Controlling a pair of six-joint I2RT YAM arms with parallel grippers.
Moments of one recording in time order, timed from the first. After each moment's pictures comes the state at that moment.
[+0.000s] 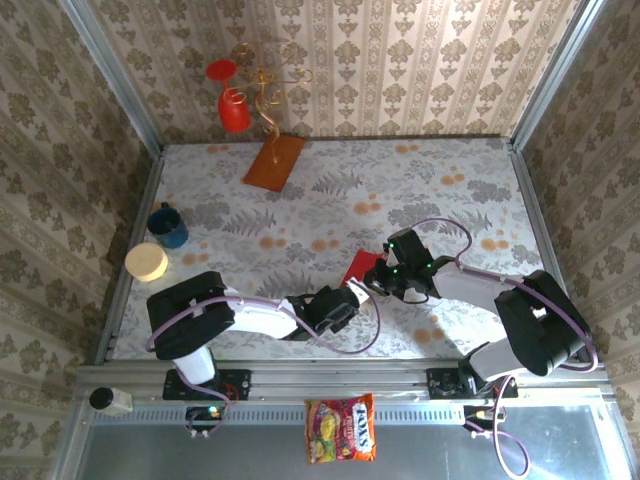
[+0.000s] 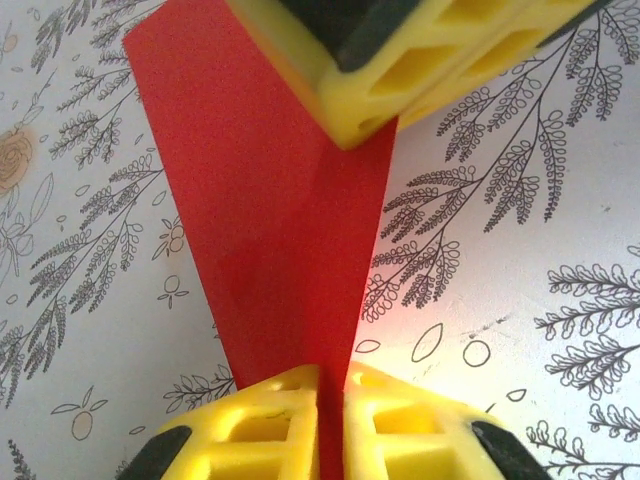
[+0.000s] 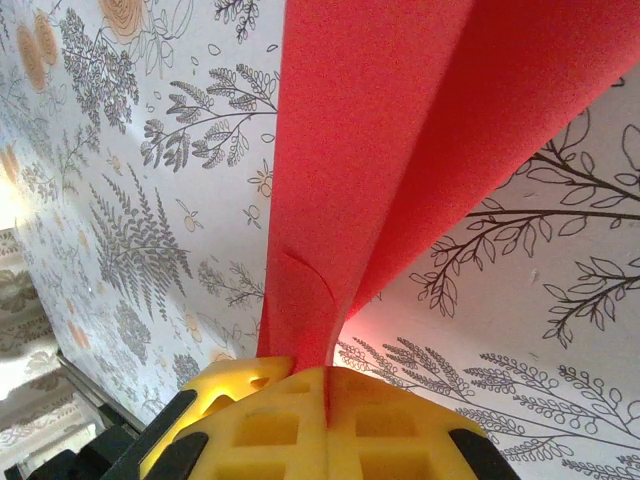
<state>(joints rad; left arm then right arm) -1.26 1.69 0.70 0.11 -0.41 -0.04 0.50 1.45 0.62 -0.13 -0.43 0.95</state>
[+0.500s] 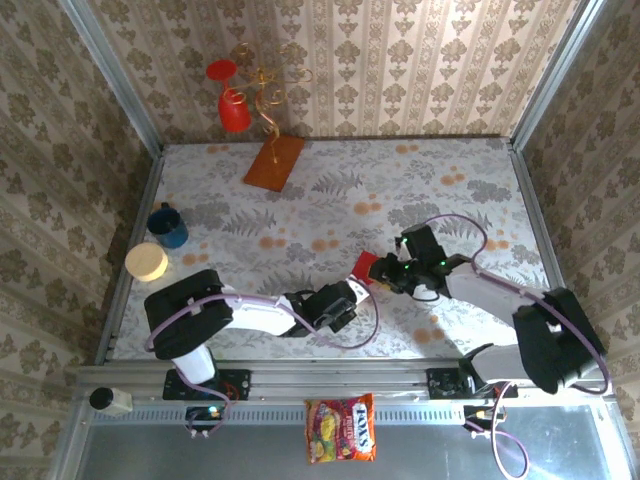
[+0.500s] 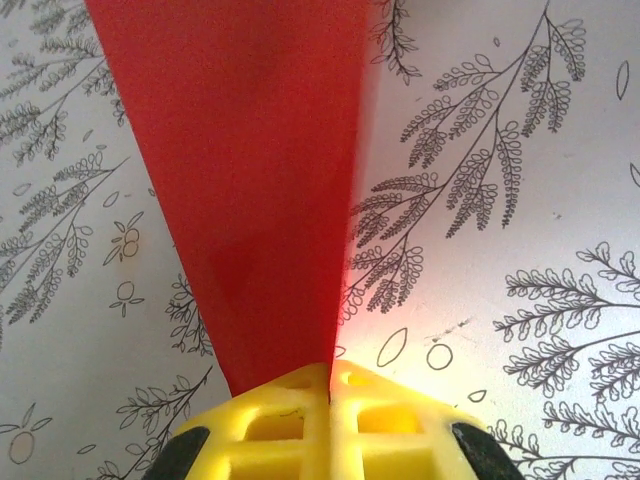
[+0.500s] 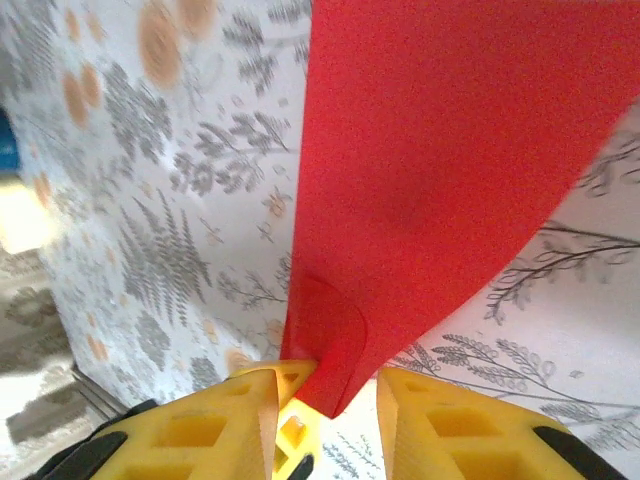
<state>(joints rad) -1.21 1.68 0.69 0.12 -0.27 -0.07 0.40 1.31 0.62 -0.23 -0.43 0.90</state>
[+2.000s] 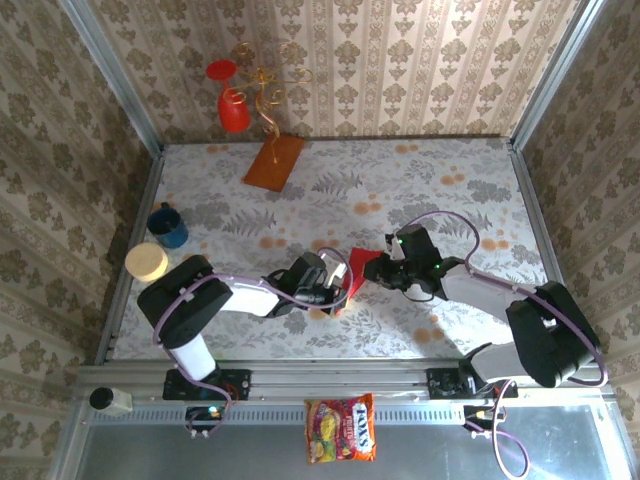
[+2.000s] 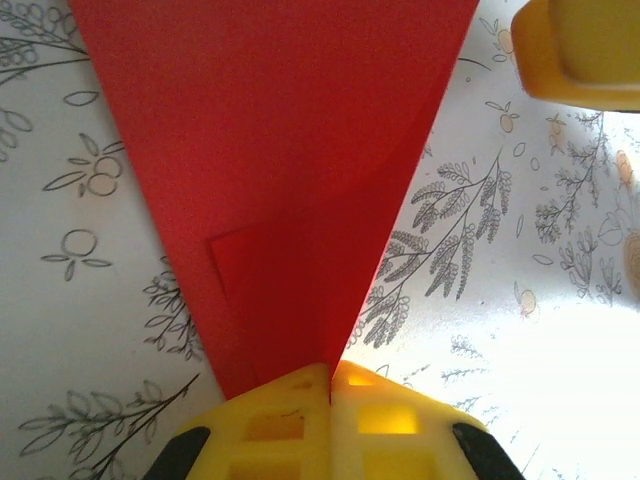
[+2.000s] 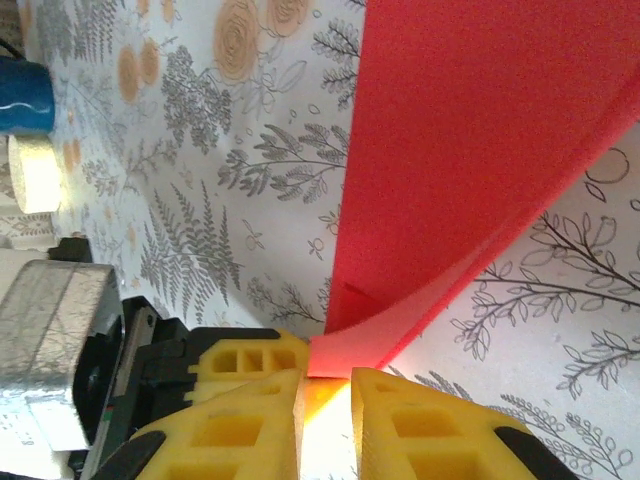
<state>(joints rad) -0.93 1.71 0.61 0.34 0.34 -0.48 0.46 1.37 0.60 -0.06 -0.44 0.82</state>
